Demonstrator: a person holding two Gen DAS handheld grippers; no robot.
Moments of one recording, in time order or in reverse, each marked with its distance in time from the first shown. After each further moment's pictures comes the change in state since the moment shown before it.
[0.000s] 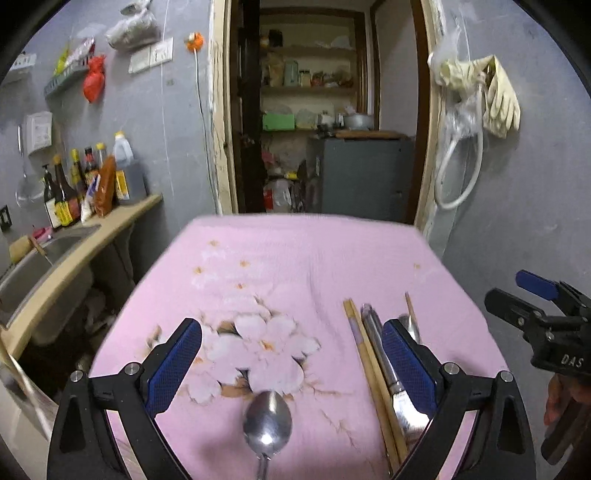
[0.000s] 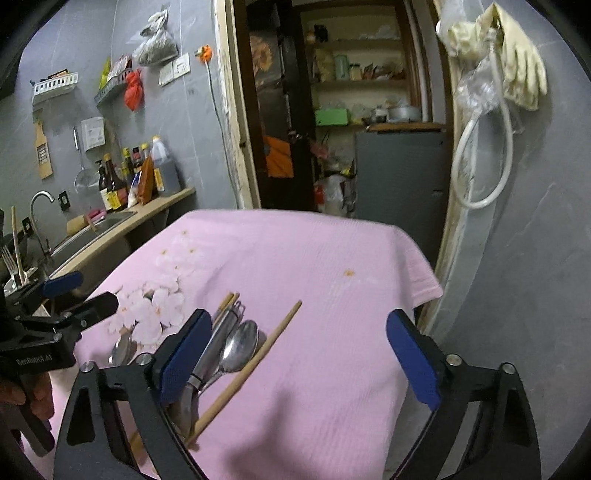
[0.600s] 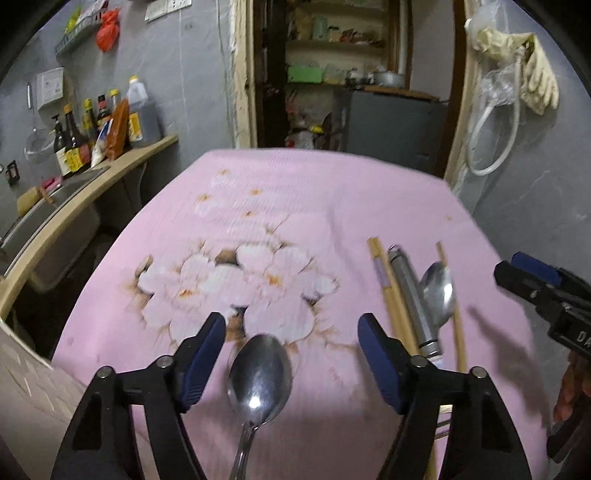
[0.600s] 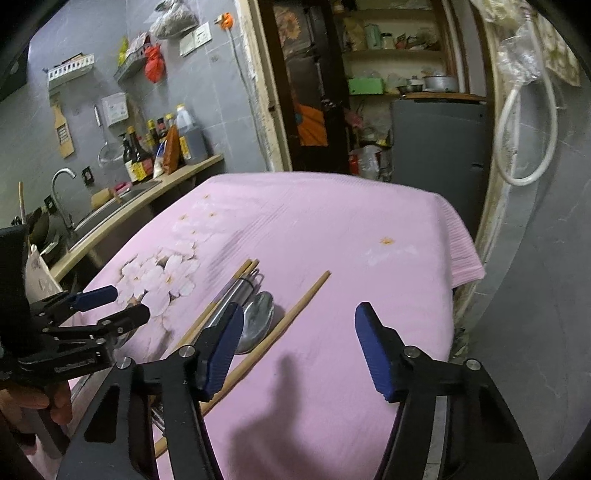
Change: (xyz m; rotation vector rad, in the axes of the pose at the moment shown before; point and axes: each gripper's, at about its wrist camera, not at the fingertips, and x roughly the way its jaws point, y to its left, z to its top) left arm 0.041 -0.003 -0.032 -0.073 0.191 0.094; right arm 0.043 0.006 -0.019 -0.039 0.124 0.144
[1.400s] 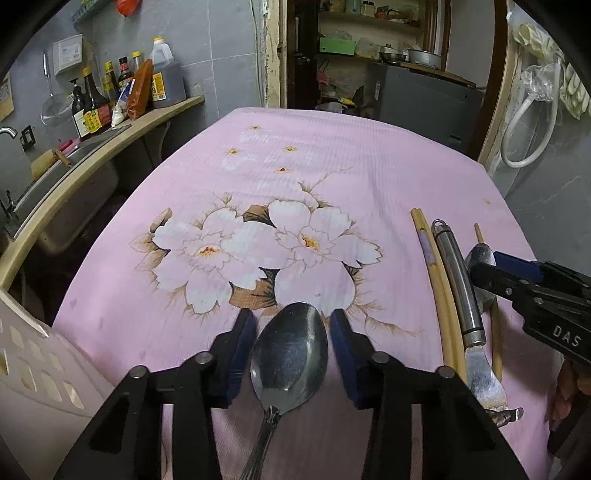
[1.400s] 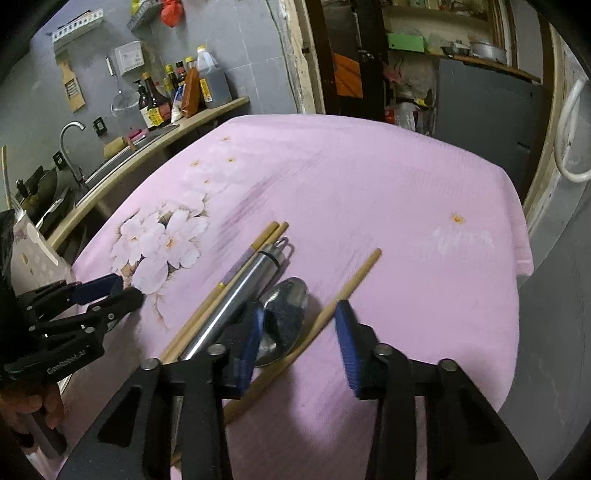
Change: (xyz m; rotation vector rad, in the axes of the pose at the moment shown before) left arm 0.017 0.012 -0.006 -0.082 0.115 0.061; right arm 0.062 0.020 0.004 -0.072 0.210 0.084
